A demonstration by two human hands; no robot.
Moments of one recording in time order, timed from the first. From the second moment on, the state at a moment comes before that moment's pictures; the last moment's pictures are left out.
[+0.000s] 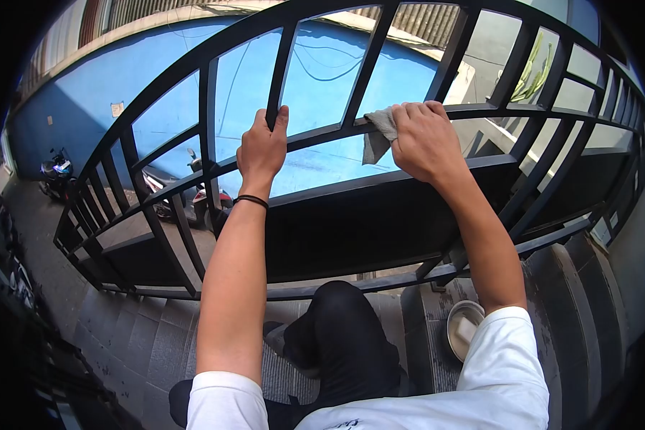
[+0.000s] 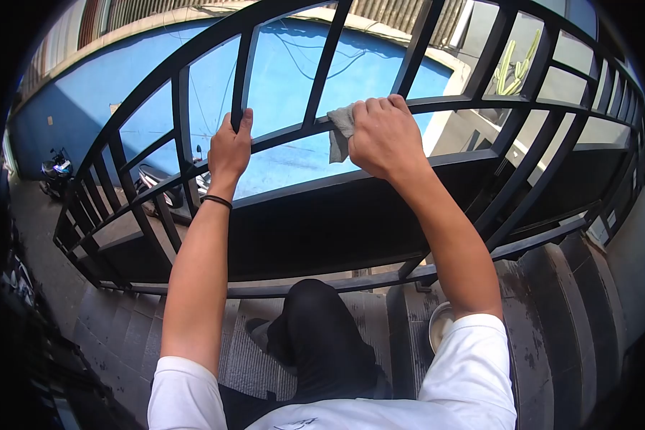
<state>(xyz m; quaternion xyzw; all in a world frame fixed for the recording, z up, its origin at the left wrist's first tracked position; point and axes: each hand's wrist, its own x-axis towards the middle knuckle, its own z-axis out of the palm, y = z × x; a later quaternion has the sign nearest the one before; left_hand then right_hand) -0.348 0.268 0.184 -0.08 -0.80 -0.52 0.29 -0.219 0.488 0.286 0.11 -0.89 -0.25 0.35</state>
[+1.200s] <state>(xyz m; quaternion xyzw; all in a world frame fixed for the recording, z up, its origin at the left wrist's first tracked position) -0.359 0.274 0.182 -0.08 -0.77 -0.55 0.30 -0.094 0.578 0.186 0.15 -0.44 0.88 -0.01</state>
